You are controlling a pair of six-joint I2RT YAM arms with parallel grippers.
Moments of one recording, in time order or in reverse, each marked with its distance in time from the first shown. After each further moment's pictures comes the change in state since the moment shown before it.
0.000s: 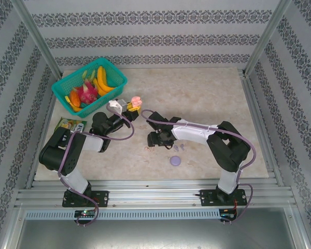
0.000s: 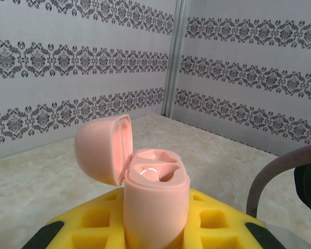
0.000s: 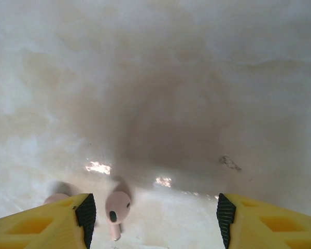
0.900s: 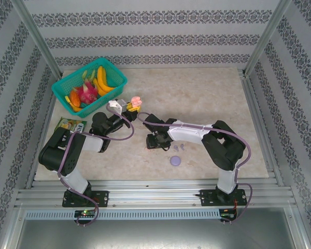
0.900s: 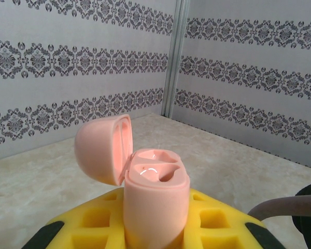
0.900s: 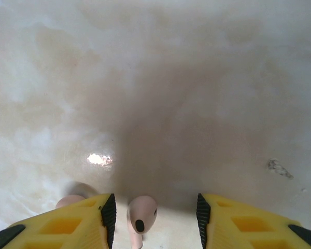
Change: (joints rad) left arm 0.000 -0.005 -0.002 0.000 0.000 0.000; right arm 0.031 0.045 0.018 0.011 -0.021 0.000
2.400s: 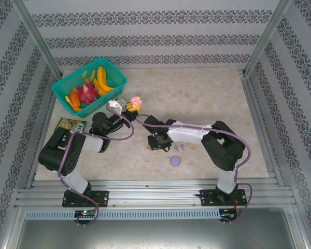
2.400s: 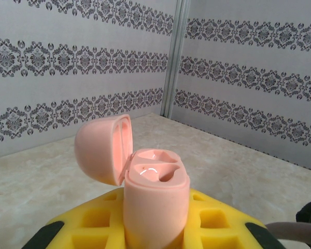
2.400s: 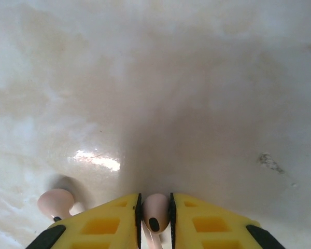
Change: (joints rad) left arm 0.000 0.000 0.000 0.000 0.000 -0.013; right arm 0.000 -0.003 -0.010 -0.015 0.032 -0.036
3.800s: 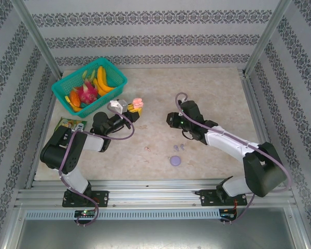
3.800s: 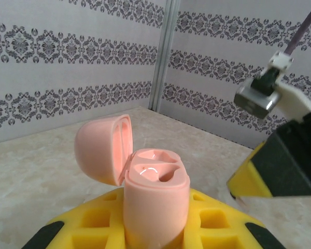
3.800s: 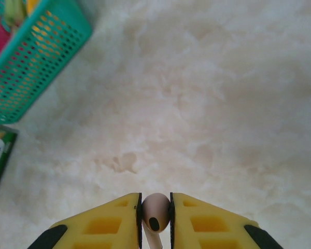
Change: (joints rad) left arm 0.000 0.029 0.014 0.000 0.057 -0.036; right arm -0.314 -0.474 -0.338 0.522 -0.088 -0.009
